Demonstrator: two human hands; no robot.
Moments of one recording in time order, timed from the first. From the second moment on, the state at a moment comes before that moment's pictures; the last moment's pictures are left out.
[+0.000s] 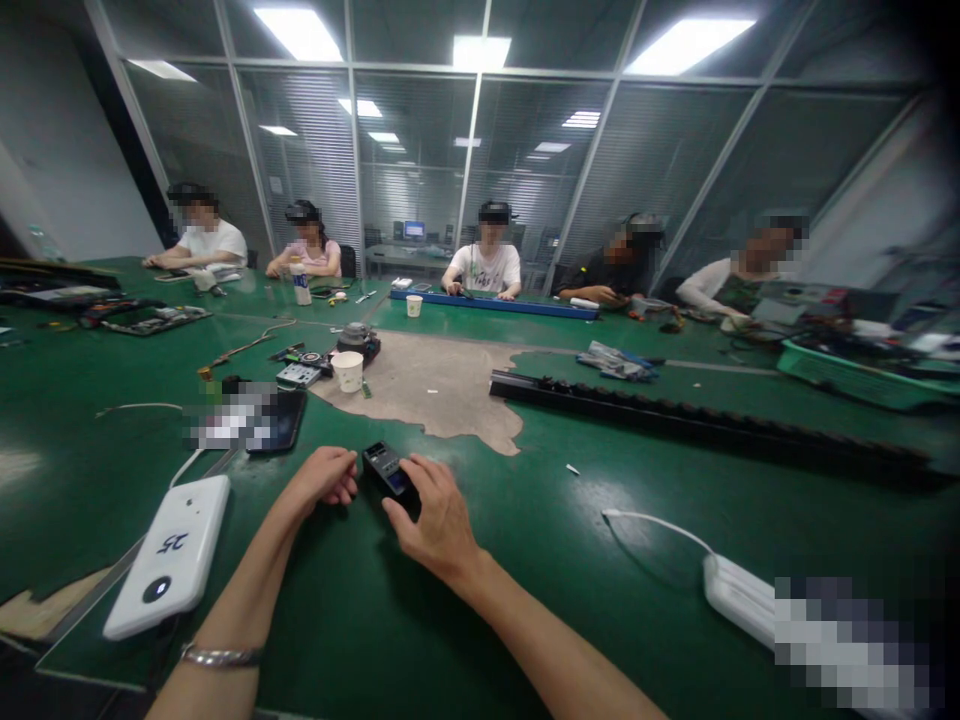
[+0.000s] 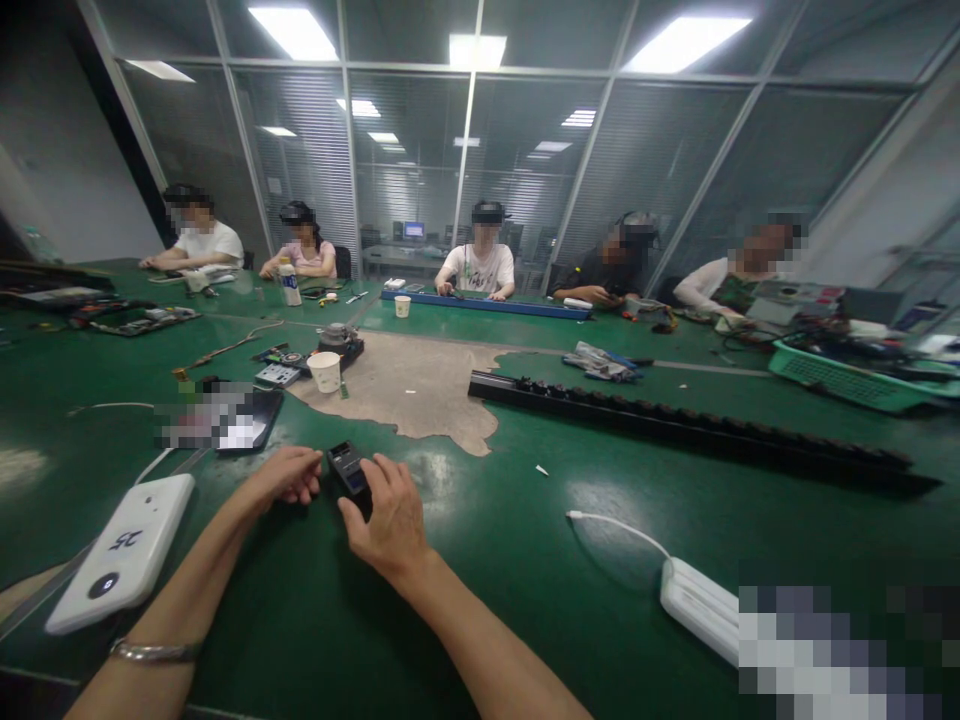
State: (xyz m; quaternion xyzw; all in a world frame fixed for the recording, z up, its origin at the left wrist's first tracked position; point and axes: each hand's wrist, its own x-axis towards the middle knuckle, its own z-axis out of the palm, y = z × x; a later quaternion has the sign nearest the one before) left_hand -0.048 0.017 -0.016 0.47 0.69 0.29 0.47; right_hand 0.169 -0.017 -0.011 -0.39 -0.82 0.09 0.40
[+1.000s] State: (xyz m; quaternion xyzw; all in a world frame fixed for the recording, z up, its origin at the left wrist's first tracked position) left_hand -0.047 0.017 -0.014 0.46 0.70 0.28 0.47; right_hand 0.192 0.031 -0.031 -0.45 -0.64 0.28 0.56
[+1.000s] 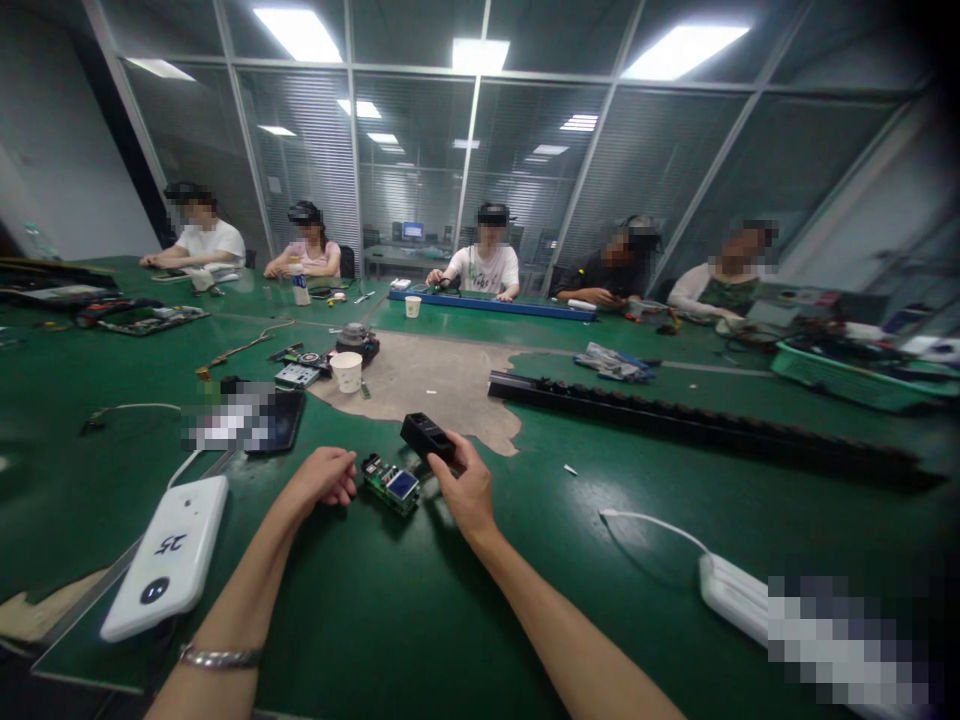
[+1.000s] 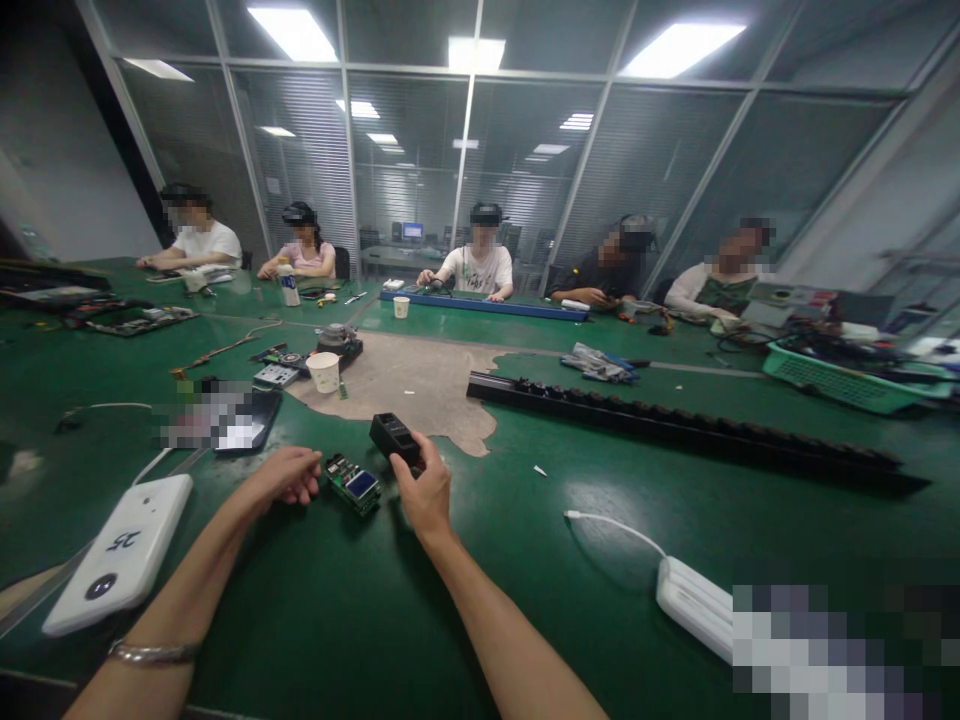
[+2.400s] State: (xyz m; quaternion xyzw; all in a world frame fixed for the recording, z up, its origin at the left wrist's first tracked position) left_hand -0.044 0.011 -0.011 0.45 0.69 0.31 0.48; right_hand 0.187 -0.007 -0.001 -0.35 -0.76 0.21 0.51
